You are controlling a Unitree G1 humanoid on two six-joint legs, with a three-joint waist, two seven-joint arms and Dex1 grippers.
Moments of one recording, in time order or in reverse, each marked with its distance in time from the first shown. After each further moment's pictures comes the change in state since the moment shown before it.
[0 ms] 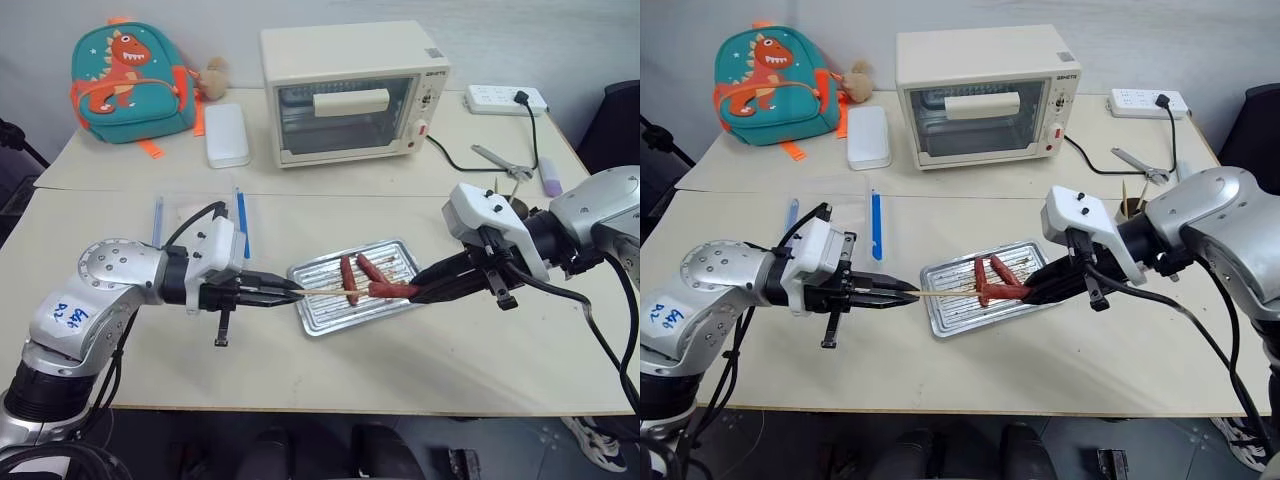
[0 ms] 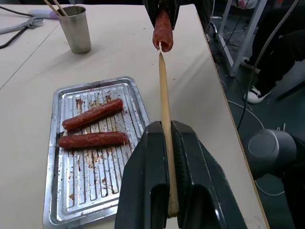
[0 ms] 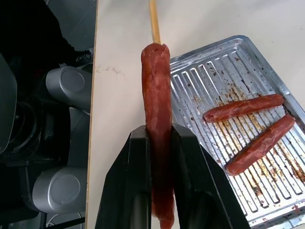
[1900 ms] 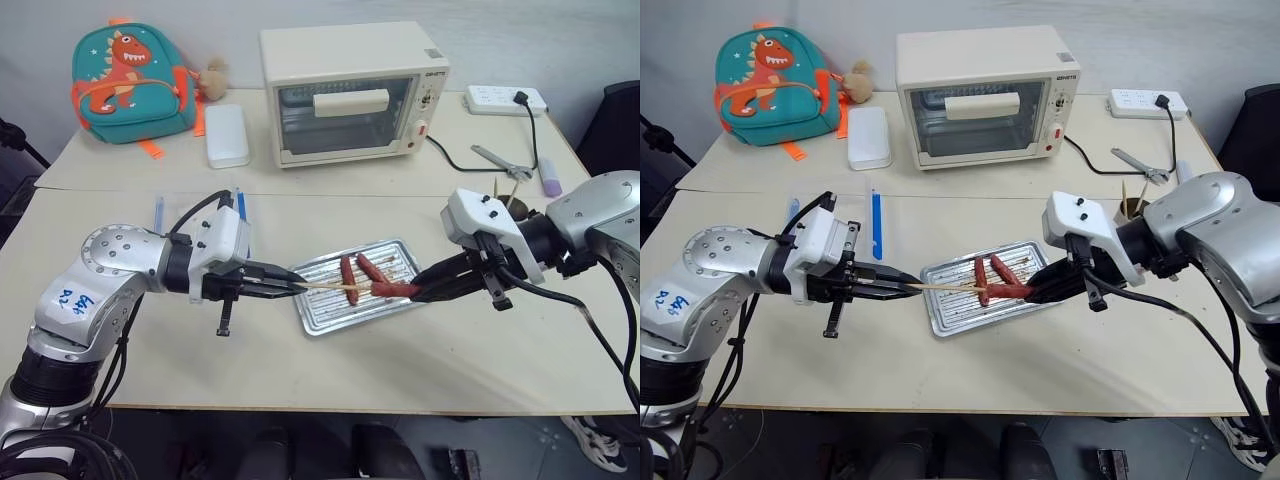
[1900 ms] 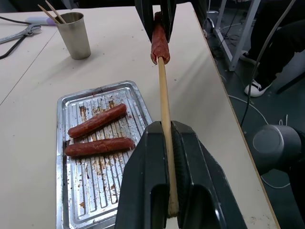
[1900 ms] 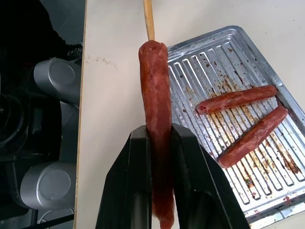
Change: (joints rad) left arm -0.084 -0.016 -0.028 0.039 0.030 -0.012 -0.033; right arm 0.030 0.011 0.008 0.007 -0.074 -0.050 0.006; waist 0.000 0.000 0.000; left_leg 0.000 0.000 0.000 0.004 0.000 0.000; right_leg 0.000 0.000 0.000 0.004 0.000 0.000
